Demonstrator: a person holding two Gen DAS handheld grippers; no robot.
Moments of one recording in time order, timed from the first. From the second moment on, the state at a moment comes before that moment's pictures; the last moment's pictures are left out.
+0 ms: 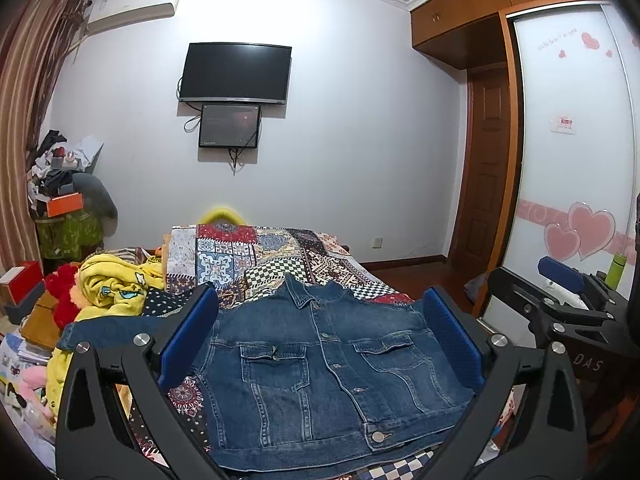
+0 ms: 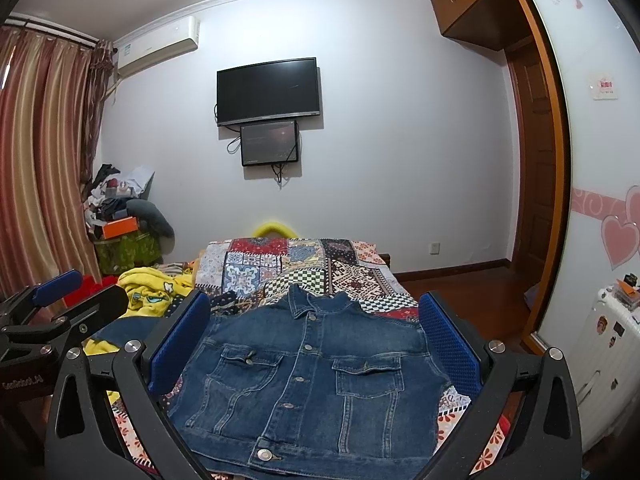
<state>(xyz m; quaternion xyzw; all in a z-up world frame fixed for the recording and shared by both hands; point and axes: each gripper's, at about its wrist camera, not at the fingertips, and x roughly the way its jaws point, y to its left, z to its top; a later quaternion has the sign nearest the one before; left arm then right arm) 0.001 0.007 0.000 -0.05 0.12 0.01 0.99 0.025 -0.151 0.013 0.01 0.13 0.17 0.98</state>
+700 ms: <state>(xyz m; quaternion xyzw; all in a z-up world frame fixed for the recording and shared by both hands) 0.007 0.005 -0.006 -0.05 0.13 0.01 0.99 0.024 -0.149 0.016 0.01 0.13 0.17 0.98</state>
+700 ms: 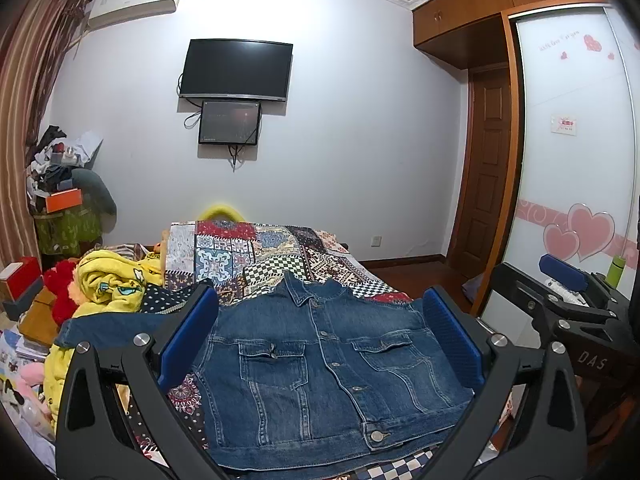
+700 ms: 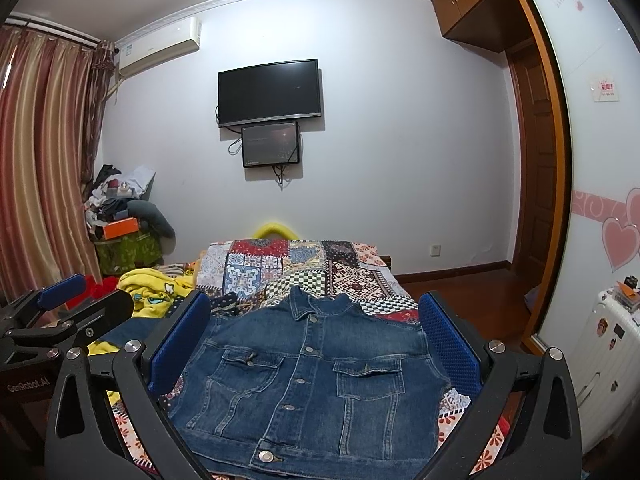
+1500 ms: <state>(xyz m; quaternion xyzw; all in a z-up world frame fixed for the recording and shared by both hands) 0.010 0.012 -0.008 -0.06 0.13 0.01 0.99 0.027 -0.148 0.014 0.01 0.13 0.17 0.98</state>
